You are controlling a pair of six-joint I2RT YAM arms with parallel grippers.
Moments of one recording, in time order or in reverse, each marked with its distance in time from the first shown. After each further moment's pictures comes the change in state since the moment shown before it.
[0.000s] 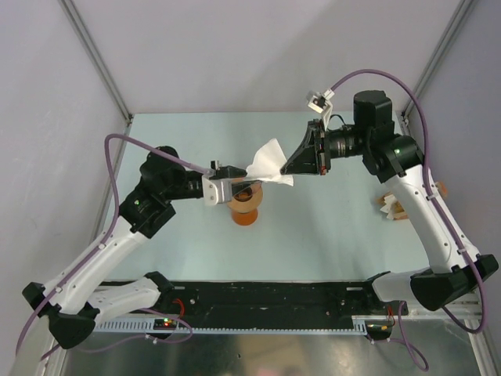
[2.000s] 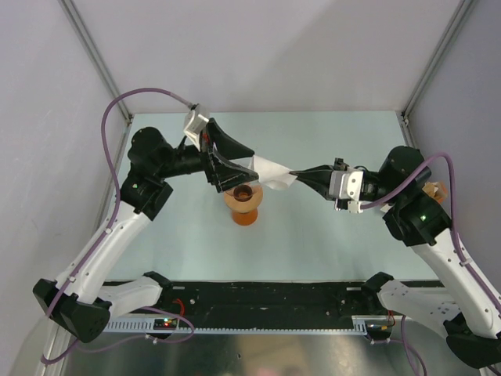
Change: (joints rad) left arm 0.200 0.093 0.053 0.191 0.130 -1.048; right arm 0.183 -0.436 -0.404 0.397 0.328 -0.867
